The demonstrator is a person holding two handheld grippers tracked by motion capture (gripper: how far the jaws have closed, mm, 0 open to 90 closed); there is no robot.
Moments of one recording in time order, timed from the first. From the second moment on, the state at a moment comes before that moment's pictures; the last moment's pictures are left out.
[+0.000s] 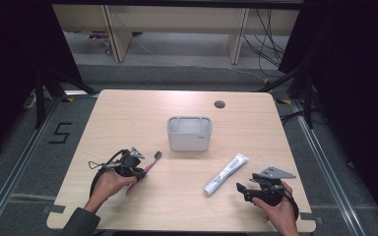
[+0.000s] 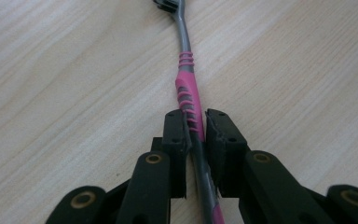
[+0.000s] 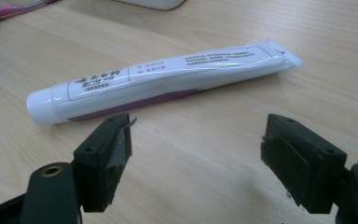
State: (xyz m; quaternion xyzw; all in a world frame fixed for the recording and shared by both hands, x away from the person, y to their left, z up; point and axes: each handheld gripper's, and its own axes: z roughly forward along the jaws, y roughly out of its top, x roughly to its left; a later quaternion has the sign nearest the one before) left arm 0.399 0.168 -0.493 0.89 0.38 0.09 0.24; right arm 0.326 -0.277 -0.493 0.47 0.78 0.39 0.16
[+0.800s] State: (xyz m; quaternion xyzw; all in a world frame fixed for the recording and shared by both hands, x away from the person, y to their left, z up) left arm 0.420 0.161 -0.483 0.93 0.33 0.04 0.15; right arm 0.326 -0.277 -0.493 0.46 0.78 0.39 0.16
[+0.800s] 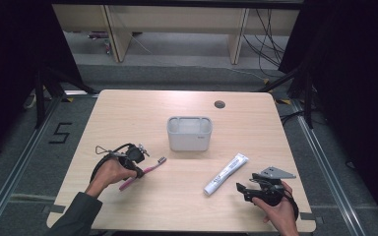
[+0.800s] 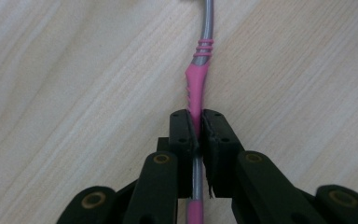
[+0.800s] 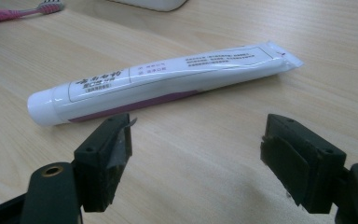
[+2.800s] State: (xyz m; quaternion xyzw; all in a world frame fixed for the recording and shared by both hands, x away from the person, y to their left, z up) left arm 0.419 0.191 -0.391 0.82 0.35 0.21 0.40; right arm 0.325 -0.277 -0.493 0.49 0.77 0.40 0.15
